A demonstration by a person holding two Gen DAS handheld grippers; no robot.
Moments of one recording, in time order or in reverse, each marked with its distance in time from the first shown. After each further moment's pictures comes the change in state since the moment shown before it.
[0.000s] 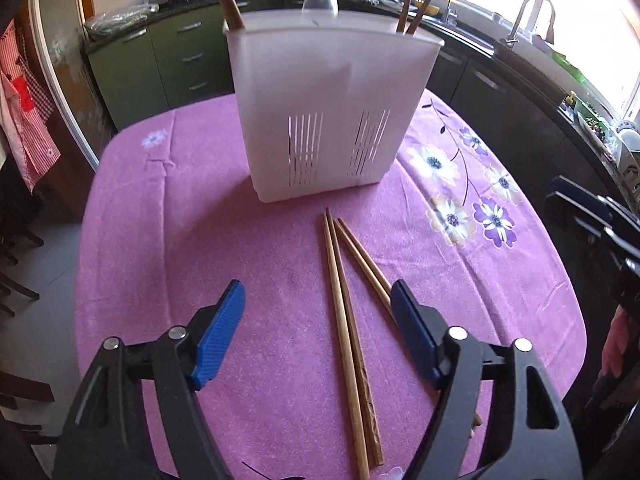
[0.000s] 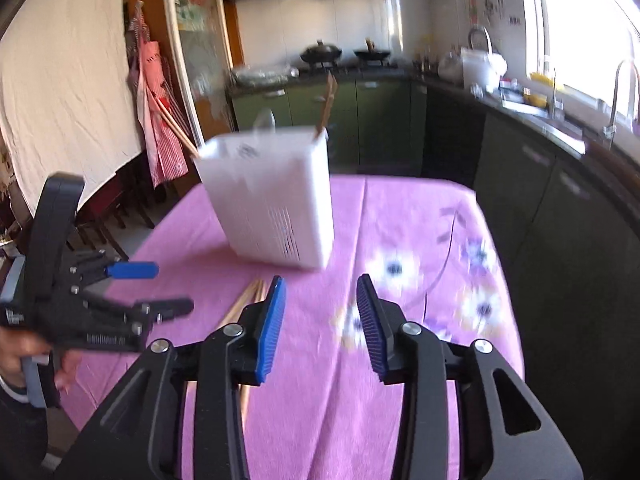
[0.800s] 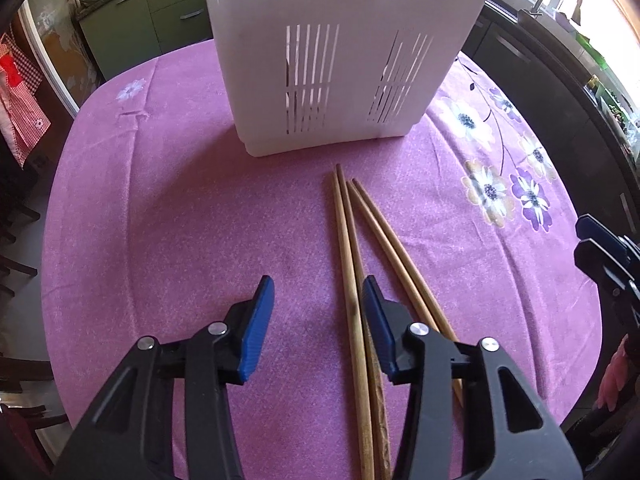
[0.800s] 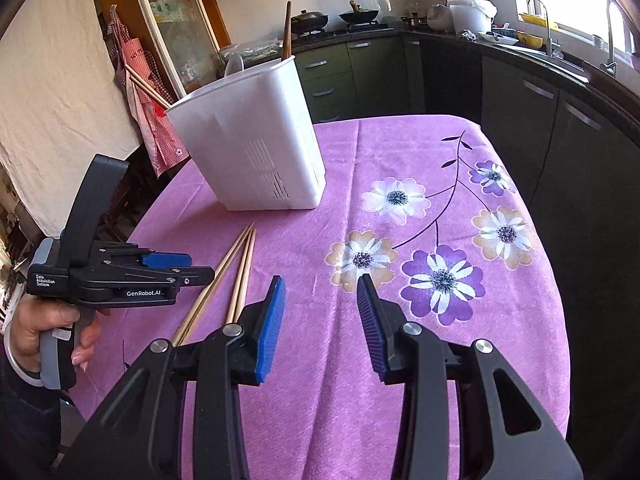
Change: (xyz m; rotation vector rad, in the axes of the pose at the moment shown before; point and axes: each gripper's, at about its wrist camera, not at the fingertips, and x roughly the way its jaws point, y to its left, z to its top) left arm 0.053 0.003 0.003 -0.021 0.149 0.010; right arm 0.024 -0.023 -0.023 0.097 0.076 0.072
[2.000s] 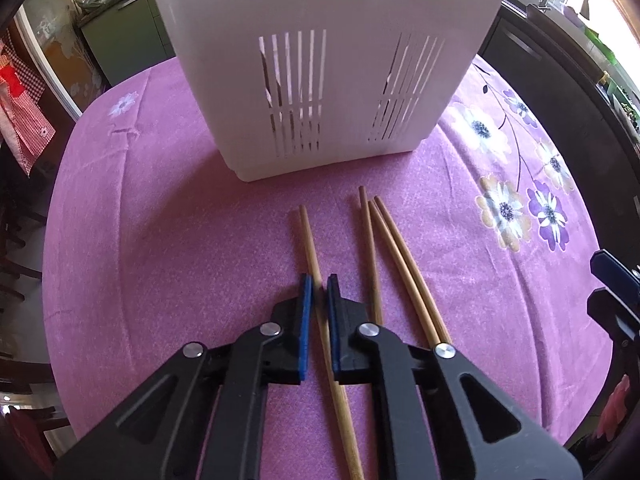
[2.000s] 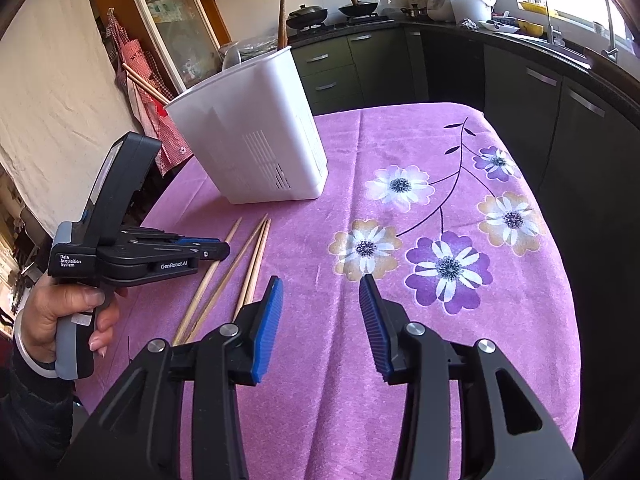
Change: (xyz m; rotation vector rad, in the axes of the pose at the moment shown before) left arm 0.020 -0.011 0.030 0.004 0.002 0.045; right arm 0.004 -0.005 -0.004 0.024 0.016 0.023
